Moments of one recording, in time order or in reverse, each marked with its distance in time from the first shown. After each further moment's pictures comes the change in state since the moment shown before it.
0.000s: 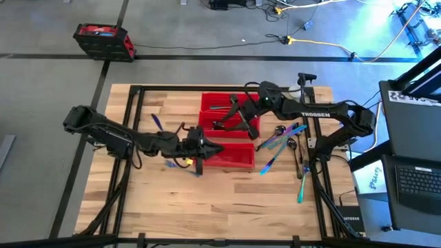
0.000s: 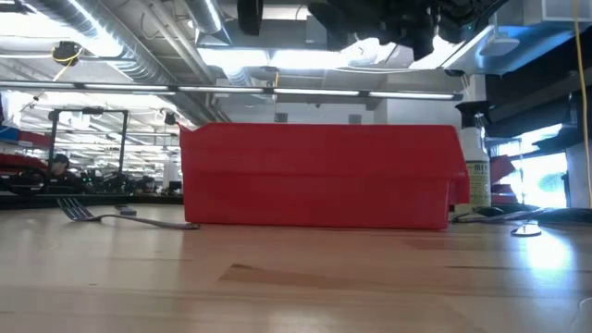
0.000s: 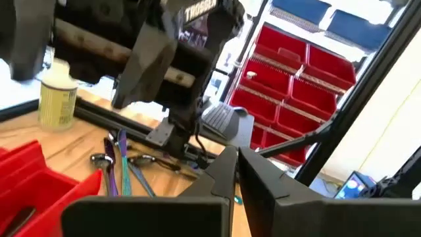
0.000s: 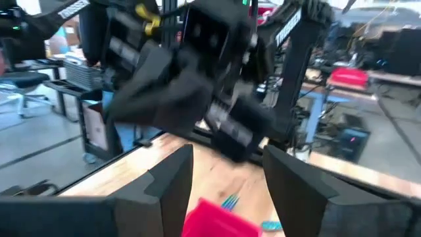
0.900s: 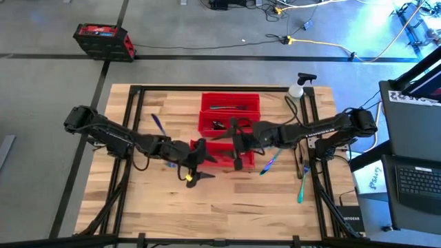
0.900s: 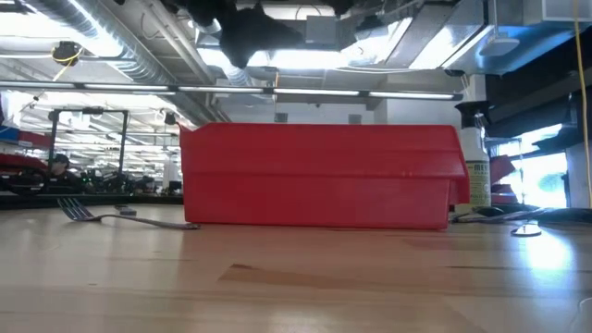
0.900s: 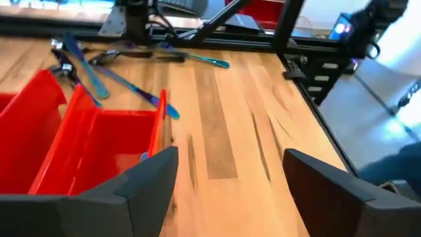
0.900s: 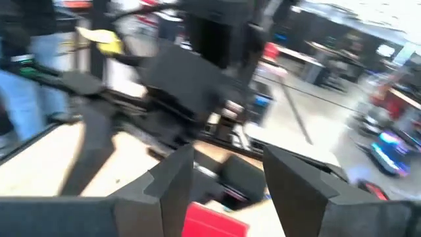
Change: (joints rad) left arm -0.026 0.009 0.000 -0.431 0.247 0.264; right arm 0.445 0.001 0.031 -0.134 0.871 -0.129
